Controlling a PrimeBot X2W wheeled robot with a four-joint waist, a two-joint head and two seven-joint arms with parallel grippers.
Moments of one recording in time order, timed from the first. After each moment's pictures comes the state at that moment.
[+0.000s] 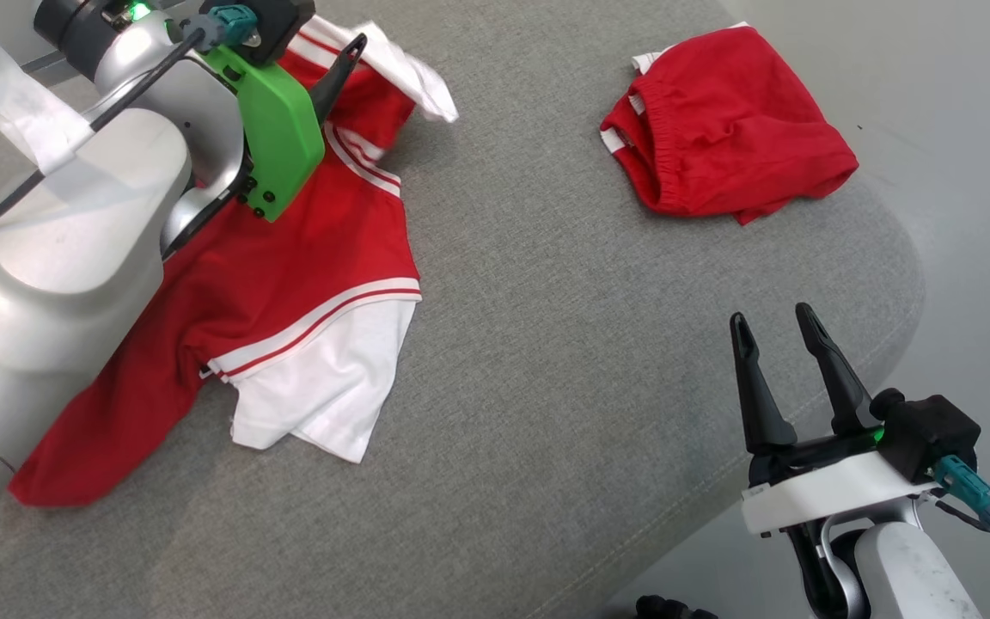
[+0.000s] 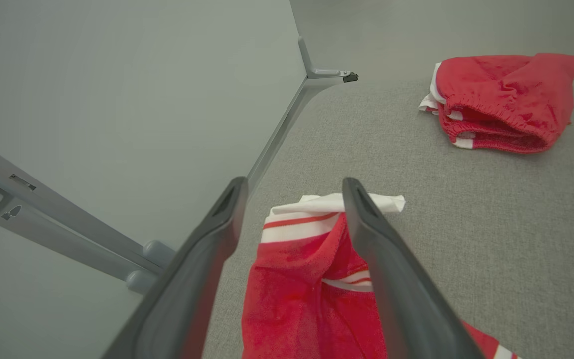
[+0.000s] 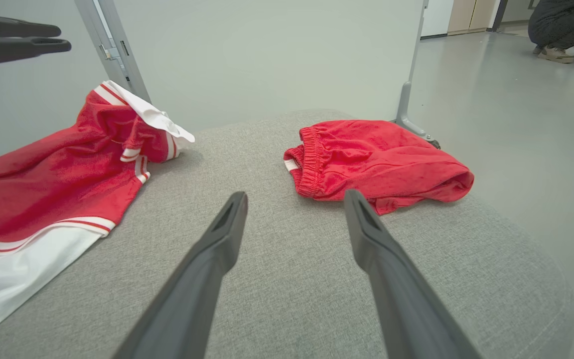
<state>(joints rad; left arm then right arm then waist) -1.29 0.42 -1.18 0.67 -0.70 -0.13 0.04 -0.10 -0.05 0.10 0.07 0.23 0.13 -0.26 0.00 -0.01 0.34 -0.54</state>
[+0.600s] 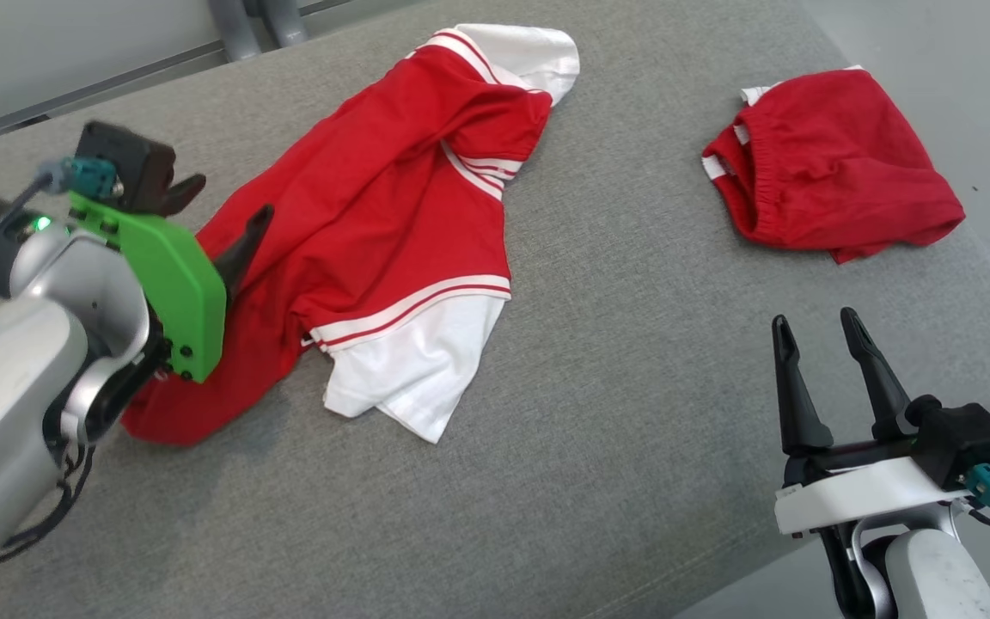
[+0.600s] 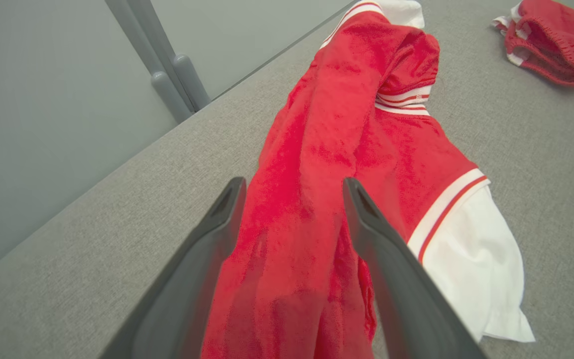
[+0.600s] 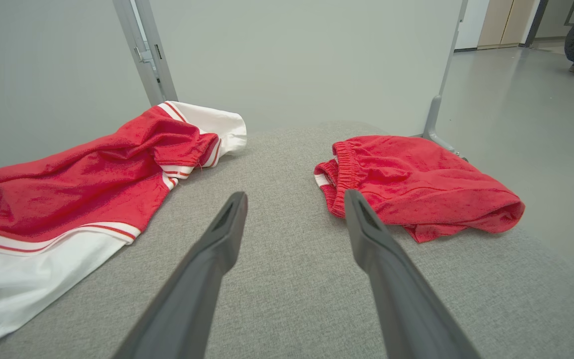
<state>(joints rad) -0.99 0.75 -1.10 0.23 -1.01 0.08 0.23 -0.07 -0.05 0.01 0.06 0.18 0.13 -0.26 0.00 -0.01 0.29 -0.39</state>
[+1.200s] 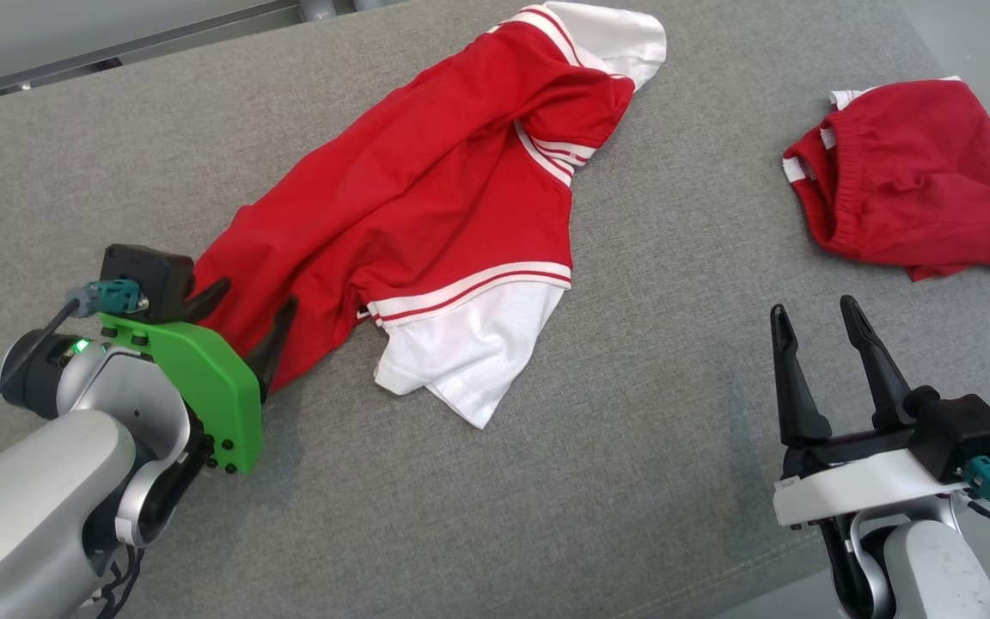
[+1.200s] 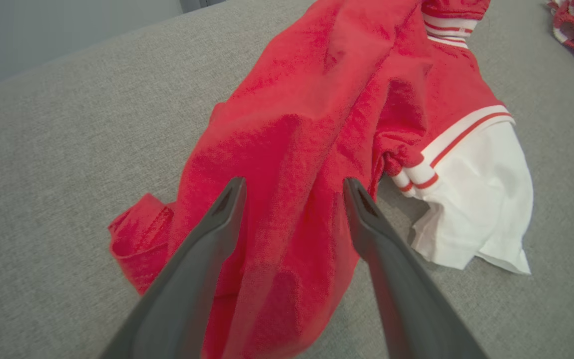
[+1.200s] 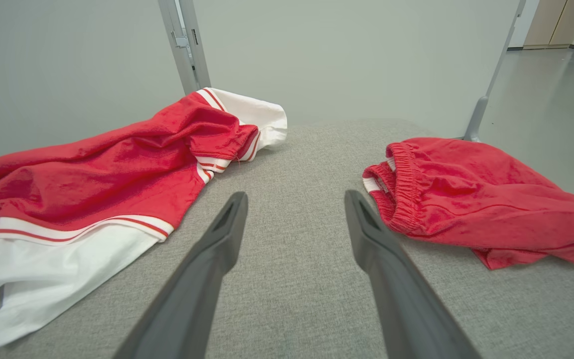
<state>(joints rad) -0.76 0.79 -1.08 0.02 -1.09 0.31 0.14 -0.09 -0.05 0.01 0.05 0.15 0.13 -0.26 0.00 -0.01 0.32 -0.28</state>
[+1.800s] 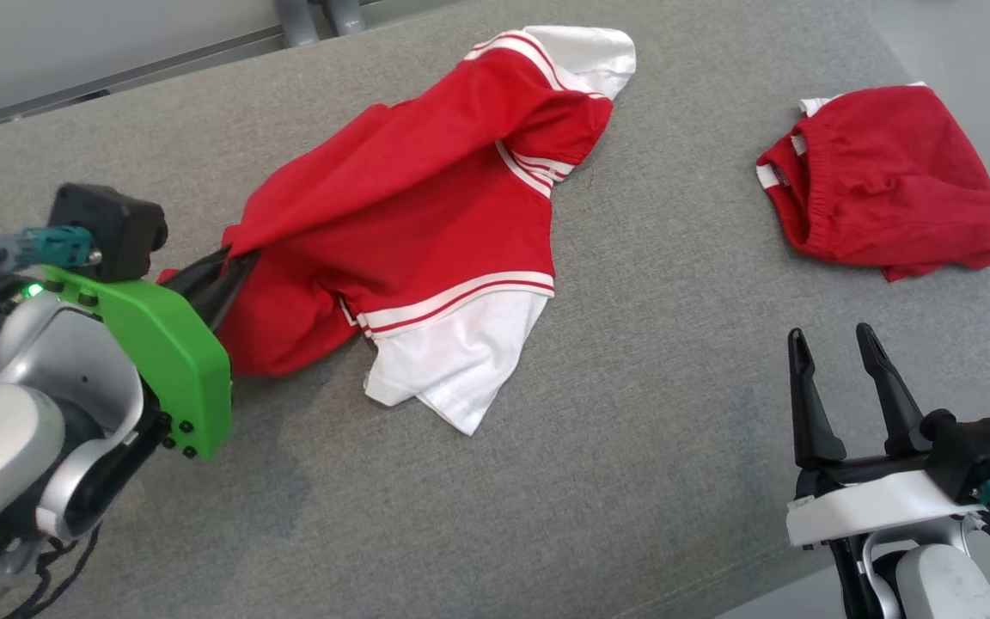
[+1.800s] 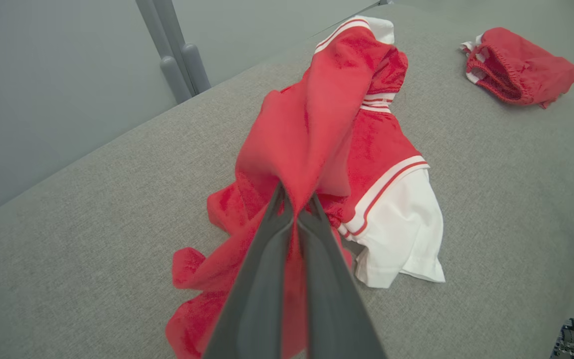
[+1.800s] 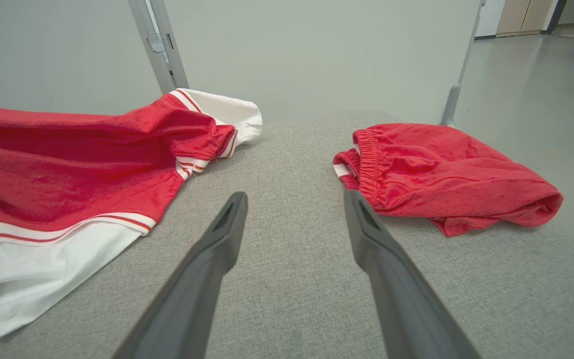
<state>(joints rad) -0.82 0.89 -1.06 -0.16 -1.10 0.31 0.24 -0.04 -0.05 -0.01 0.05 0.18 0.13 -0.26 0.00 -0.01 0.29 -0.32</state>
